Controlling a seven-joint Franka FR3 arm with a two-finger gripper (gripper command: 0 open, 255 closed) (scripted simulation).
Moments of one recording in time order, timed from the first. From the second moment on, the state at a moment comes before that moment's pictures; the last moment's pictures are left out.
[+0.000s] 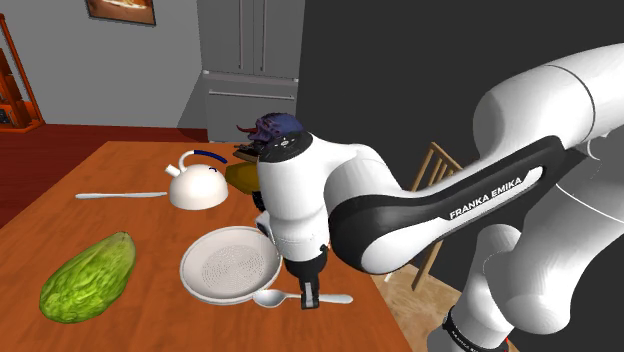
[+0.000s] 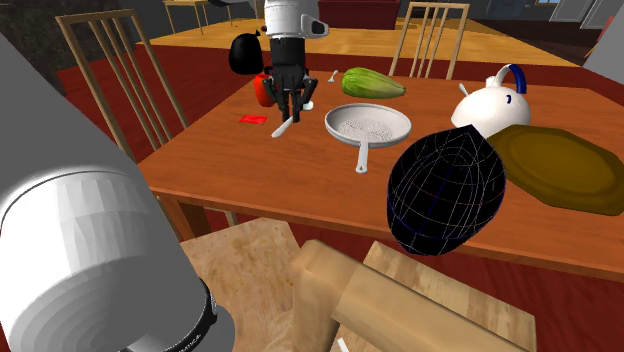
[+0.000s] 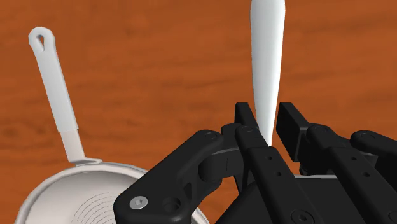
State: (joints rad) arm 0.30 -0.20 0.50 -2.26 -0.01 1.85 0.07
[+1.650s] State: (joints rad) arm 0.21 -0.28 0.34 -2.12 -0.07 1.65 -0.17
